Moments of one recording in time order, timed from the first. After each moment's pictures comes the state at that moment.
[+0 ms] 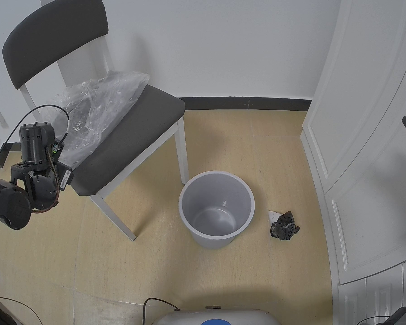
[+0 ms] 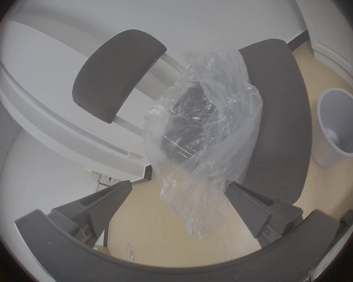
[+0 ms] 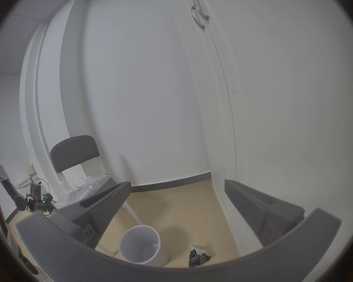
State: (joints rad) left arm -0.18 1.68 -0.74 -0.63 0.72 0.56; right arm 0.10 0.93 -0.53 -0.61 -0.05 0.20
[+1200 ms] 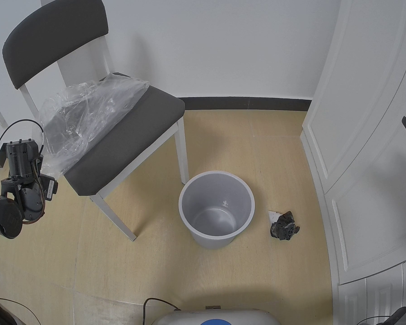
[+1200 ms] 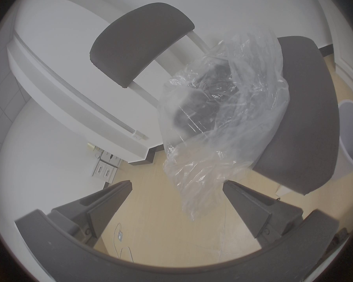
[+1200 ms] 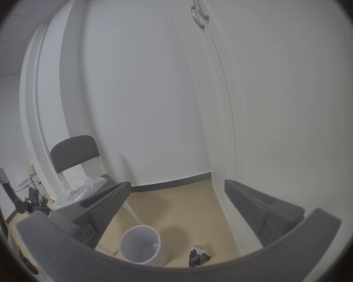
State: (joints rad) left arm -0.02 1.68 -0.62 -0.71 0.67 0.40; right arm 0.10 0.93 -0.53 -0.61 -0.05 0.20
